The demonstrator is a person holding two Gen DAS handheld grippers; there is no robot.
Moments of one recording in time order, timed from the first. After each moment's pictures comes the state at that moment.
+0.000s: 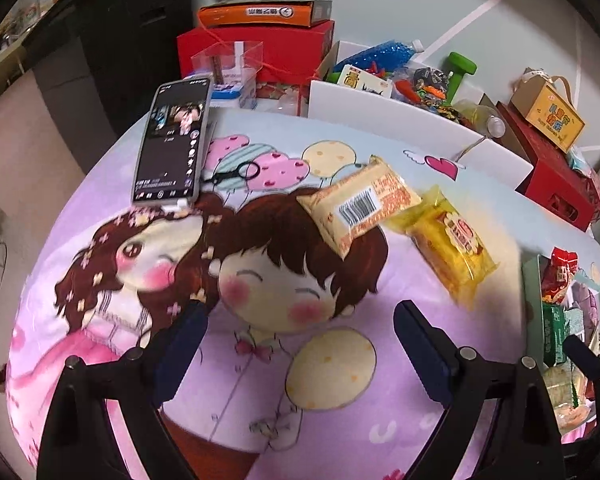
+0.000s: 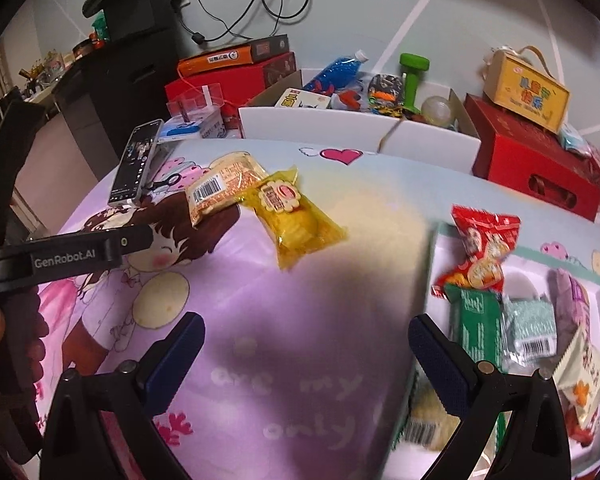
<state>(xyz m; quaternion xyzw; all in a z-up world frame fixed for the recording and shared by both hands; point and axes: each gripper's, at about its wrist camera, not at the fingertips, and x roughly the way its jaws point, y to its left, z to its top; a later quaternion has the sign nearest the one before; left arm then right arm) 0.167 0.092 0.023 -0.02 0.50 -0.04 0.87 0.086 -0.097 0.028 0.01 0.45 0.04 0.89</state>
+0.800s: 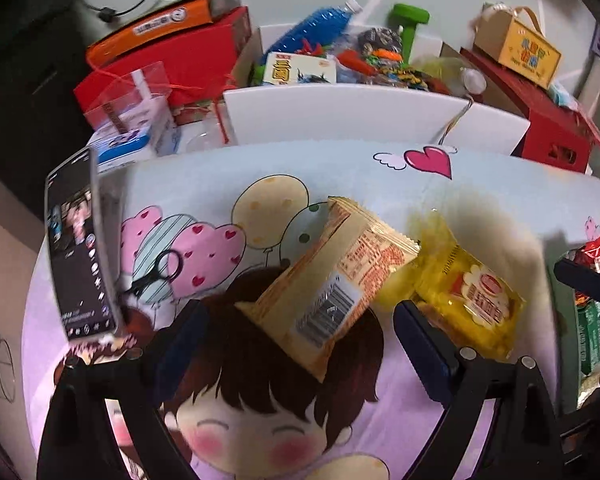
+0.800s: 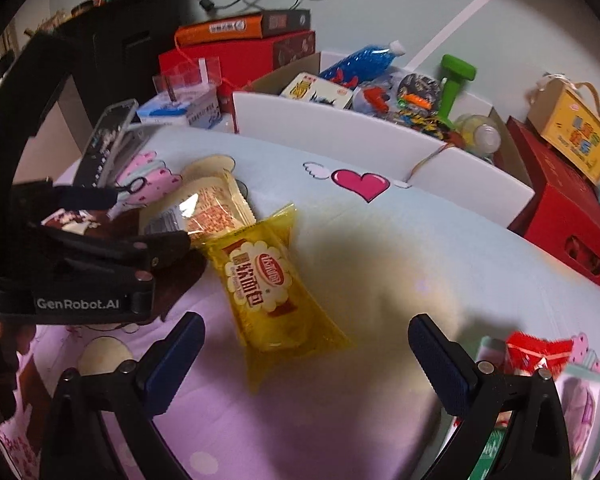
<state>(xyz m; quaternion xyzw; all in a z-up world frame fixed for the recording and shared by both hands) 0.264 0.040 -0.007 0.10 0.51 -0.13 0.84 0.193 -0.087 -0.002 -0.05 0.48 0.06 0.87</state>
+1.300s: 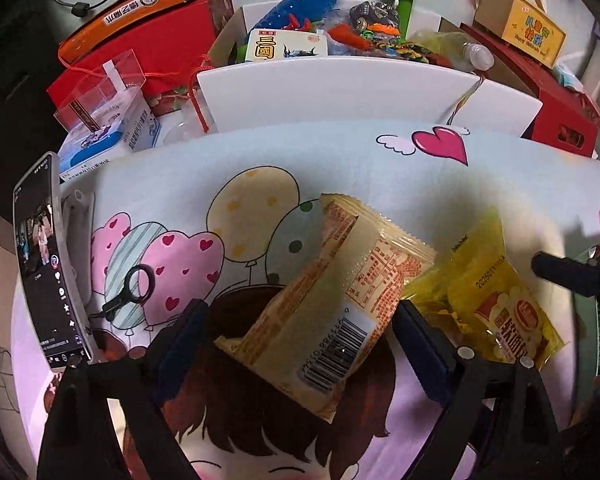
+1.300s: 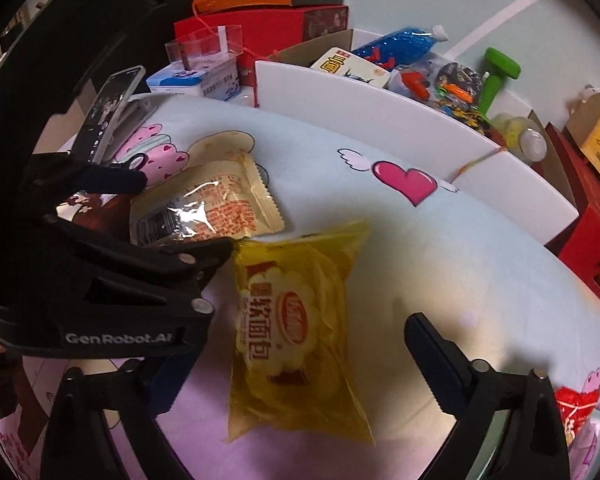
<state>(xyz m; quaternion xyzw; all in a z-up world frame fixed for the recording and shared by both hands) 0.287 0.029 -0.029 0.11 0.53 -0.14 0.83 0.223 -0.065 -0.027 -0.08 0.51 0.09 0.85</state>
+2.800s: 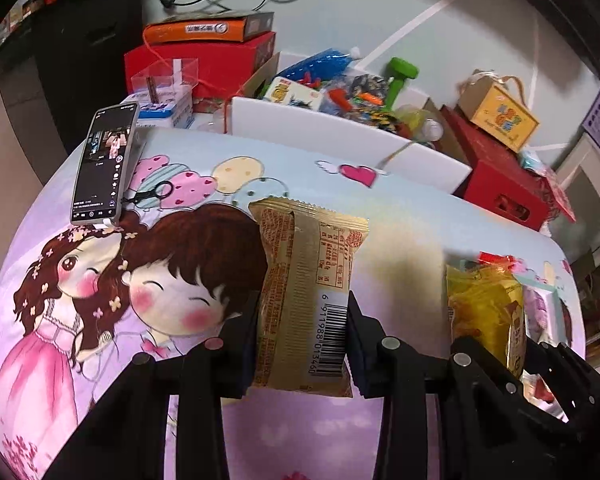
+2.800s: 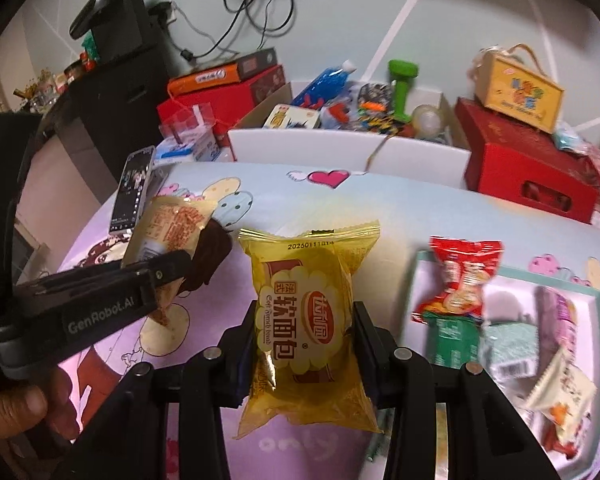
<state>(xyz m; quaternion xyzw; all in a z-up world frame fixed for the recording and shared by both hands) 0.152 0.027 0.051 -0.04 0.48 -0.11 0.87 0.093 -0.121 0.059 0.04 0.44 0.03 0.89</state>
